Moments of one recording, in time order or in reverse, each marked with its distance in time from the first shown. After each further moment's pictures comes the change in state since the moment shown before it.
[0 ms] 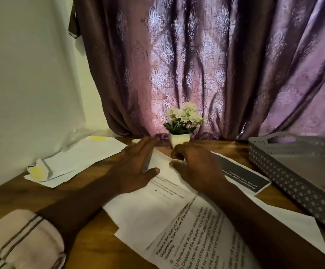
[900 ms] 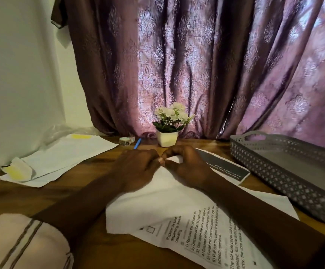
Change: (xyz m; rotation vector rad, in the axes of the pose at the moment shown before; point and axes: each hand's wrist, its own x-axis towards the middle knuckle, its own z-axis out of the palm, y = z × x) left_hand -0.003 0.021 -0.001 -0.017 0.064 0.161; right_hand -0.002 0.006 0.032 0.482 0.086 0.047
